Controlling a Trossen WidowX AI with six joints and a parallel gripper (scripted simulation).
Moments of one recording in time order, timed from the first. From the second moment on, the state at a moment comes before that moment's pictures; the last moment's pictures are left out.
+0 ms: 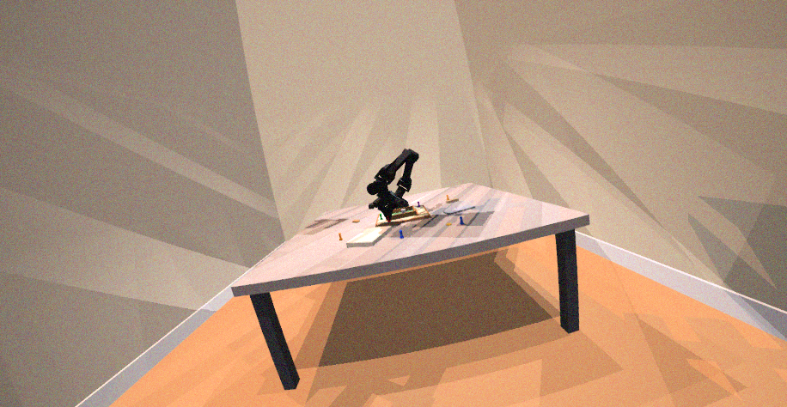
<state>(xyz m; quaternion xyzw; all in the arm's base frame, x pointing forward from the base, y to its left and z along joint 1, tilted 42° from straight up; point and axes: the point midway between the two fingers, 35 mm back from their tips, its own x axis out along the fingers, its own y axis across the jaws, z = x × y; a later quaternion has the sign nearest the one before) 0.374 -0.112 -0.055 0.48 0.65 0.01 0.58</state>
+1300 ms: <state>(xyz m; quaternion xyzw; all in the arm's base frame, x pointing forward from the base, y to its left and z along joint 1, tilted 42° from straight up) 0.365 -0.180 0.043 0.49 0.65 0.01 0.58</state>
